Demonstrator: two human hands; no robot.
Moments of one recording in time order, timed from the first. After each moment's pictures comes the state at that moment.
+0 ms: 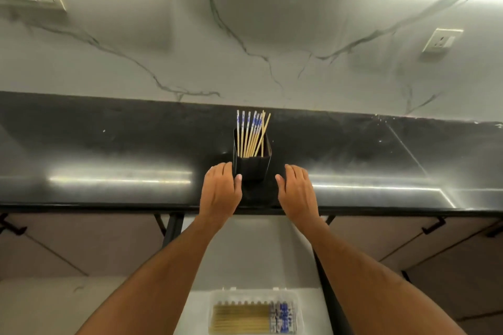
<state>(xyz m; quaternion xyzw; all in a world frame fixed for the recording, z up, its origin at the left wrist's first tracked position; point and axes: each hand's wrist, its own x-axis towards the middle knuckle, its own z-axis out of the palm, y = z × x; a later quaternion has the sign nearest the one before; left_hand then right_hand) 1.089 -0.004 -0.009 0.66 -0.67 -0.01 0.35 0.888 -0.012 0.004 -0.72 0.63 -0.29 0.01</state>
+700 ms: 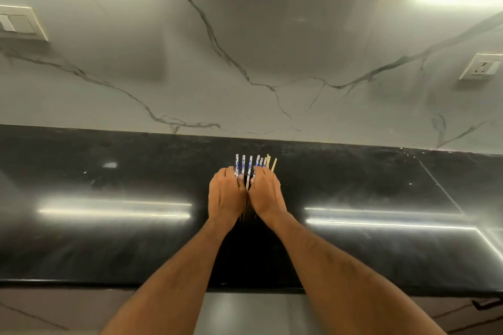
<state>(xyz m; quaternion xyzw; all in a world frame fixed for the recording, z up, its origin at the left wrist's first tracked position) 1.077 -0.189 0.014 0.70 -0.60 -0.07 0.39 0.970 -0.207 0.023 -0.75 0.58 -0.31 0.13</state>
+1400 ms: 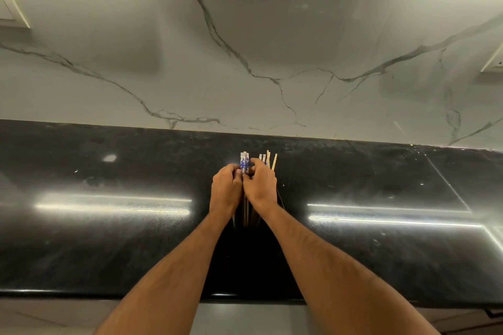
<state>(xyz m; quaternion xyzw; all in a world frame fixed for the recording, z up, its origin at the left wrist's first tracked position) 1.086 -0.228 0.002 0.66 -0.52 -0.26 0.47 0.996 -0.244 0.018 -0.65 0.62 -0.37 0.25</state>
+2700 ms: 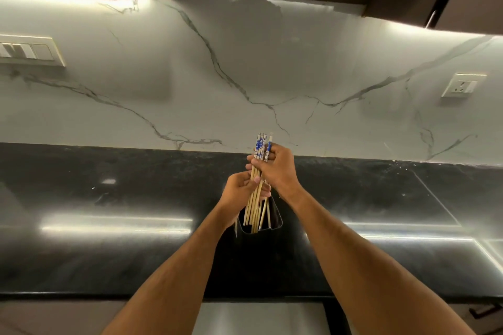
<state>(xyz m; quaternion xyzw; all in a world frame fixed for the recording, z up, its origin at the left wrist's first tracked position) 1.078 -0.174 0.072 0.44 -0.51 -0.54 0.51 0.959 -0.206 0.134 -0.62 0.49 -0.49 0.38</state>
